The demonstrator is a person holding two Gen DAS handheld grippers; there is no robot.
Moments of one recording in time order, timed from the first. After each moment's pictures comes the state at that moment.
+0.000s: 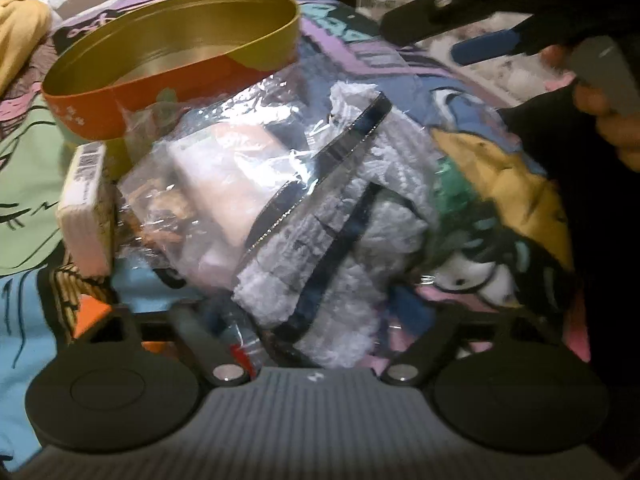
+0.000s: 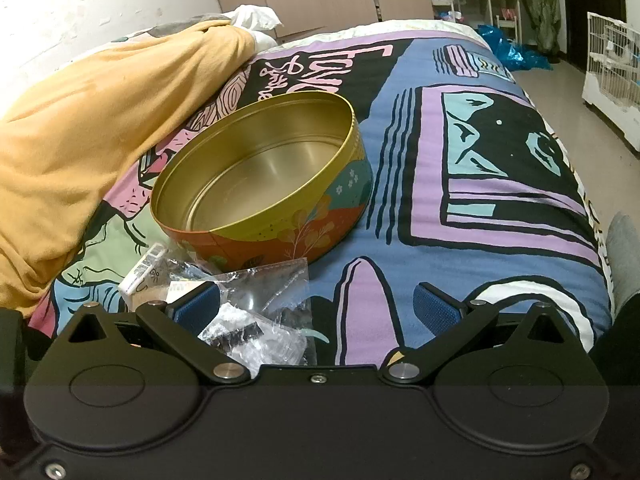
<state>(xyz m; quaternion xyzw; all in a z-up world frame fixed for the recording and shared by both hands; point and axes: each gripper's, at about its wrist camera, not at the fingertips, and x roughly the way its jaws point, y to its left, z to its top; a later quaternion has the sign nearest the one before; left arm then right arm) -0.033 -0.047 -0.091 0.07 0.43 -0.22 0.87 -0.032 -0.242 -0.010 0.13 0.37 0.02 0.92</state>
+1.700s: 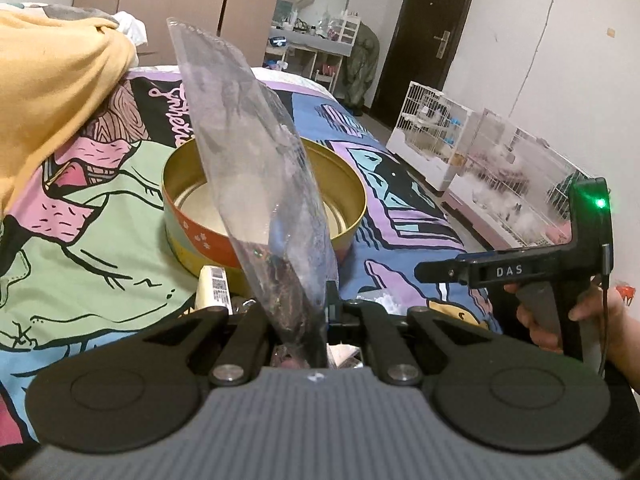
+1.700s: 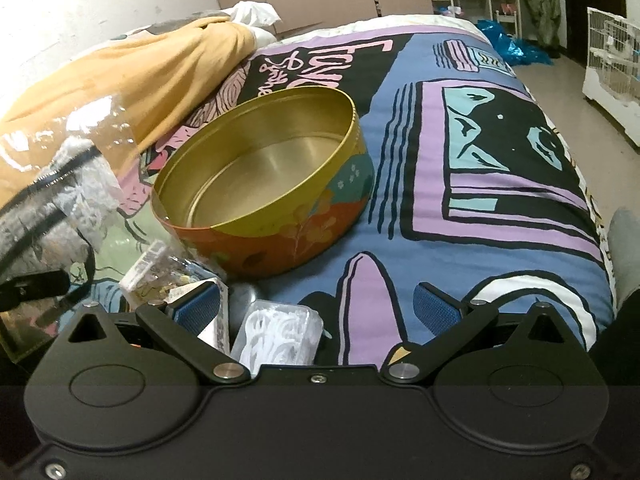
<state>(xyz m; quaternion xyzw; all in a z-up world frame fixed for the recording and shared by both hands) -0.050 0.036 0.030 -0.06 0.32 -0.17 0.93 -0.031 -0.240 -0.010 0.14 0.38 0.01 0.92</state>
